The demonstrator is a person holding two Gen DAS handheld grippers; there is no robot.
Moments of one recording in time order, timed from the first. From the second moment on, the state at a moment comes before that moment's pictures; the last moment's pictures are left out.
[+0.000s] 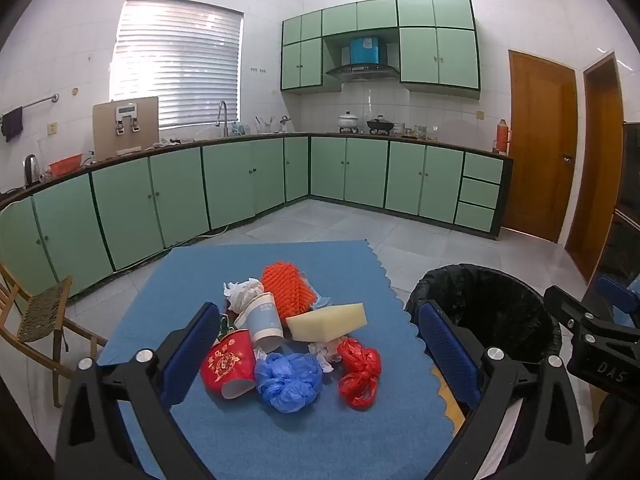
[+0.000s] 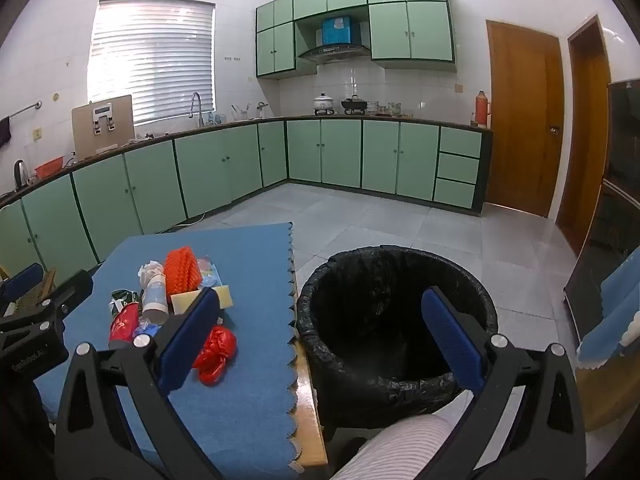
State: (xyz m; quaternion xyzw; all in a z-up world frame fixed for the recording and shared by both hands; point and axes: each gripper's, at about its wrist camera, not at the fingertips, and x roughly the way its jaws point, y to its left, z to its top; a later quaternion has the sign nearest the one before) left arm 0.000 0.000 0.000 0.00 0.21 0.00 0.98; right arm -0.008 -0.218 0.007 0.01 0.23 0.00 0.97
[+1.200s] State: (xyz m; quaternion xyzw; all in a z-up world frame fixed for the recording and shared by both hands) left arm 0.001 -0.003 0.000 0.00 0.21 0.00 0.98; right arm -0.005 -0.220 0.007 0.01 0.23 0.00 0.97
